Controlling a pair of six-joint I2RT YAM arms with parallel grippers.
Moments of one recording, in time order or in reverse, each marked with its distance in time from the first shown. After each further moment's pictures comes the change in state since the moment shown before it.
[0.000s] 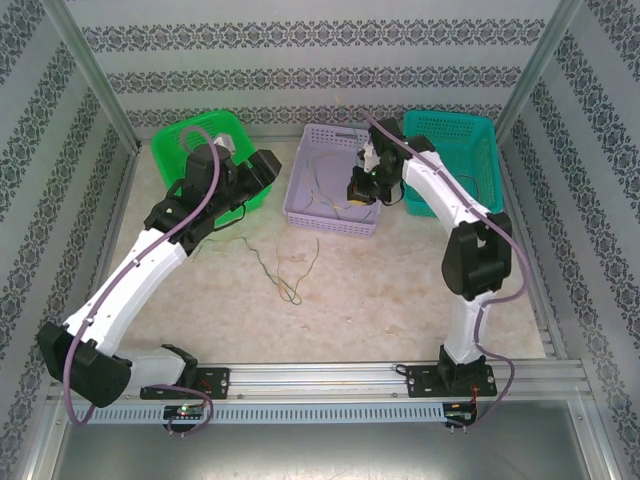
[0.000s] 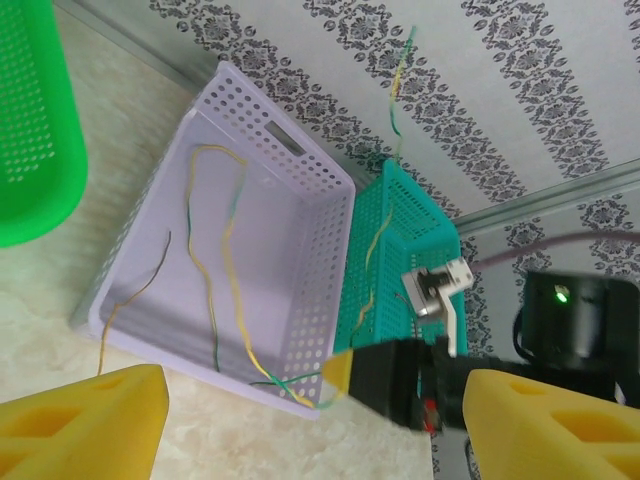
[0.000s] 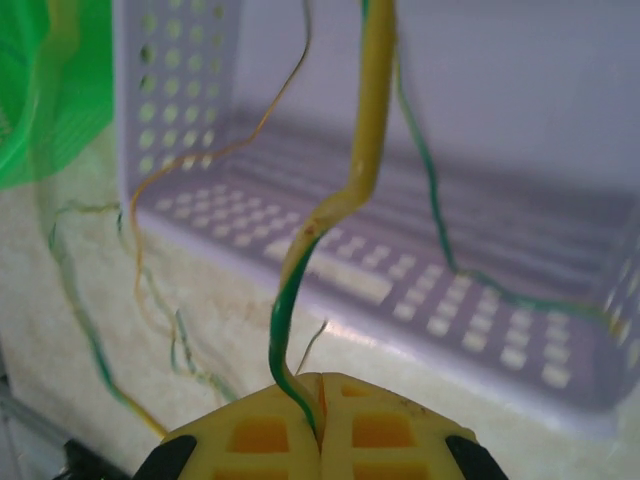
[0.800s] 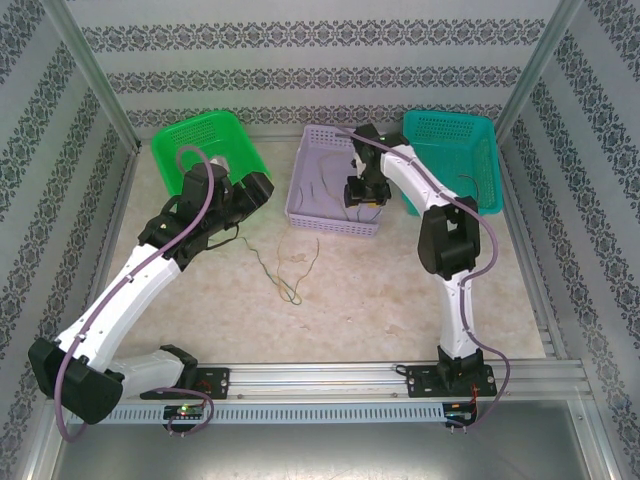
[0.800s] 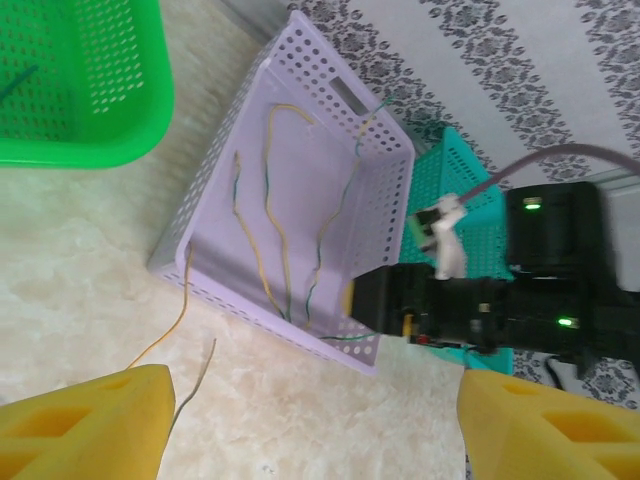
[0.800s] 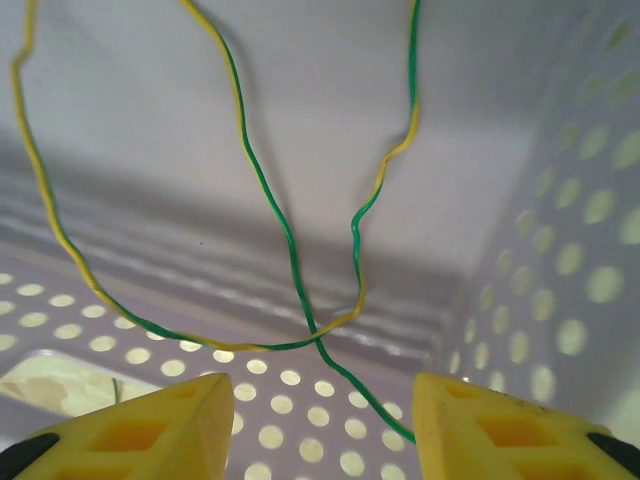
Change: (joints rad) left arm 0.000 -0.077 -0.116 -0.086 -0.014 -0.035; right arm 0.027 0.212 0.220 -0.174 0.309 -0.161
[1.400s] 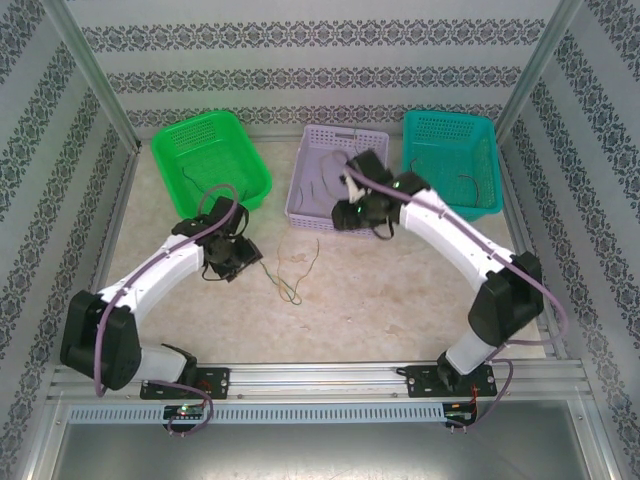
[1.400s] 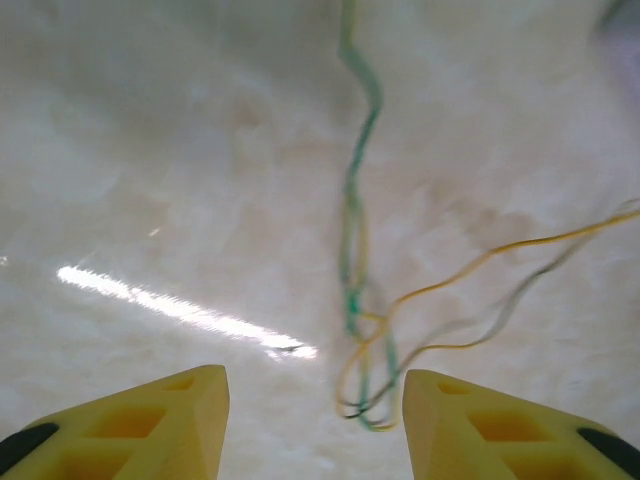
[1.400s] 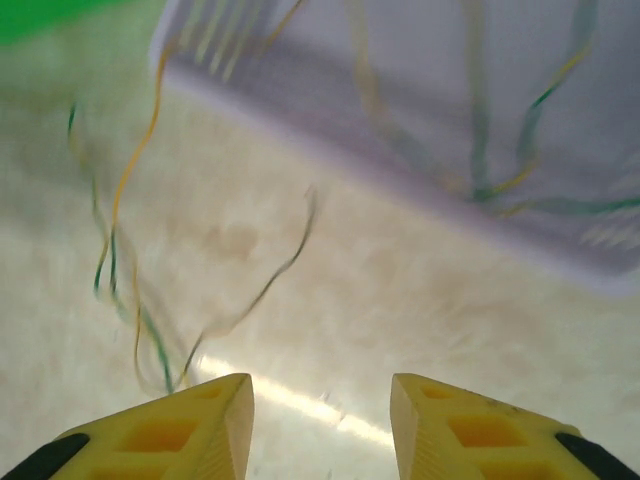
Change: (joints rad) left arm 0.072 0.198 -0.245 -0.278 0.137 -0.014; right arm 0.249 -0.604 -0.650 0.326 -0.018 0.105
